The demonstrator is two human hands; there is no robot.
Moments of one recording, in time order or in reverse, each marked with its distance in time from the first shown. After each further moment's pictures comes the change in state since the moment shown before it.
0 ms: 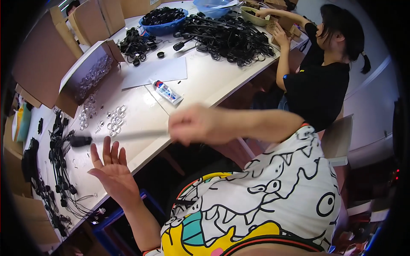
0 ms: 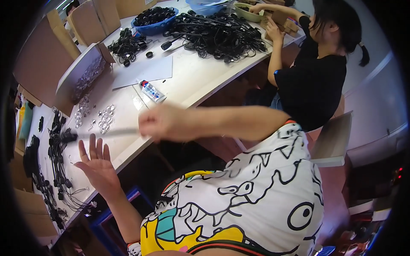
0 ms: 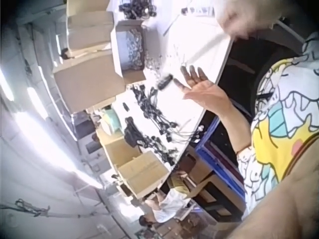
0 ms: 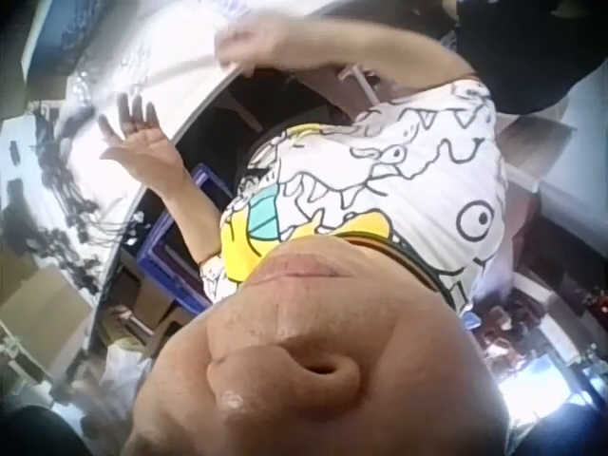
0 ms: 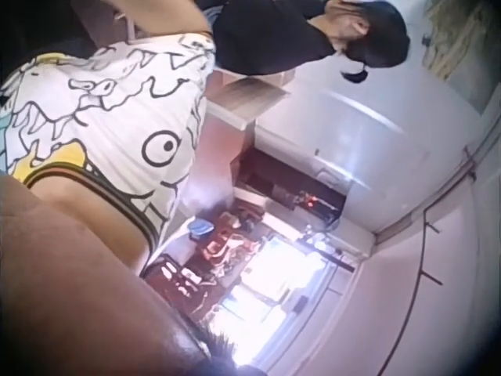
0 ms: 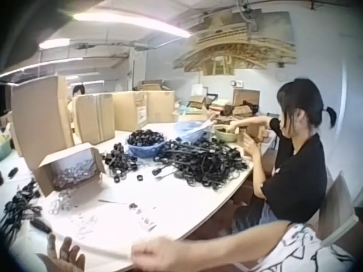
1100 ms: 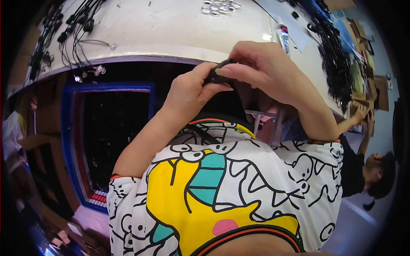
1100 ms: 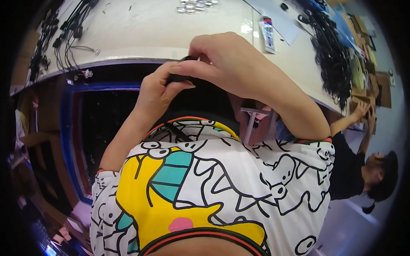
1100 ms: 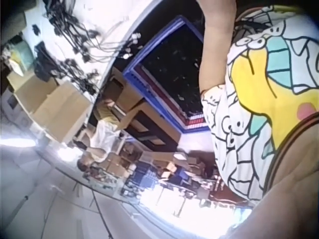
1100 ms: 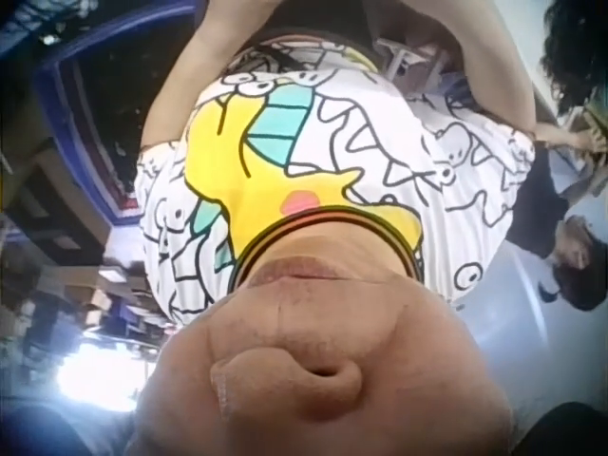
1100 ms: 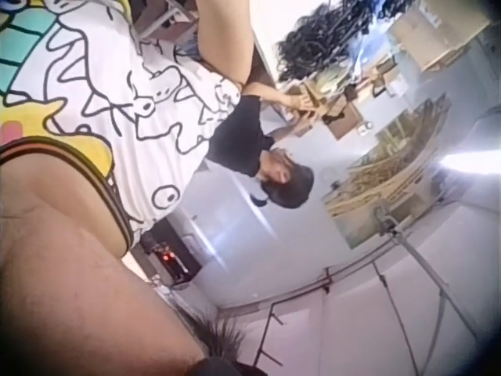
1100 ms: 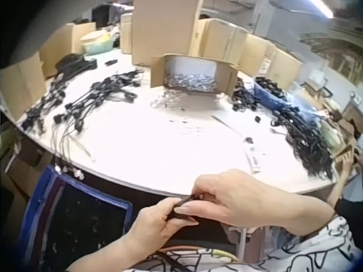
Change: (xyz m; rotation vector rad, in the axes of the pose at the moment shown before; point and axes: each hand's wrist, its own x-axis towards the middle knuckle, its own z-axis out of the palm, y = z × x) left_hand -0.060 -0.030 -0.047 0.877 -0.129 -0.016; right_hand 0.082 -0.009 0.073 -0.629 -0.299 -0.133
